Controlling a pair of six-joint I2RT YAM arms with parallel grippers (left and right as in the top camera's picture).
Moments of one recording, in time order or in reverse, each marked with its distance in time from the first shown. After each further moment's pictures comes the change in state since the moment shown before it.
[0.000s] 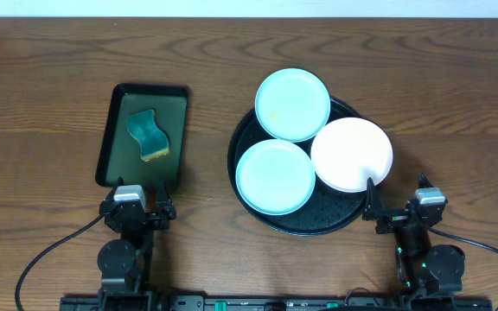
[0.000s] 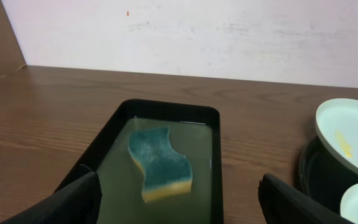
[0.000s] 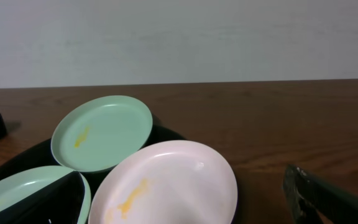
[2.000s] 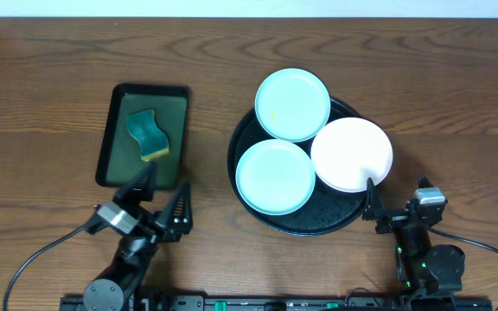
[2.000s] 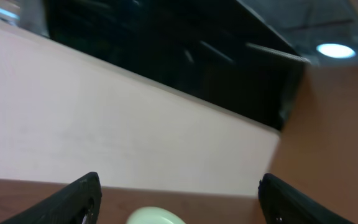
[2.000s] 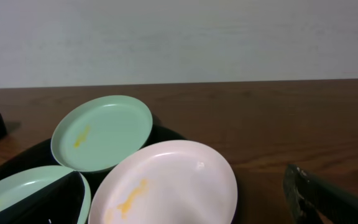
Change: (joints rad) left arm -0.001 0.008 0.015 0.553 0.453 -0.504; right arm 0.000 0.001 0.000 0.000 0.000 0.000
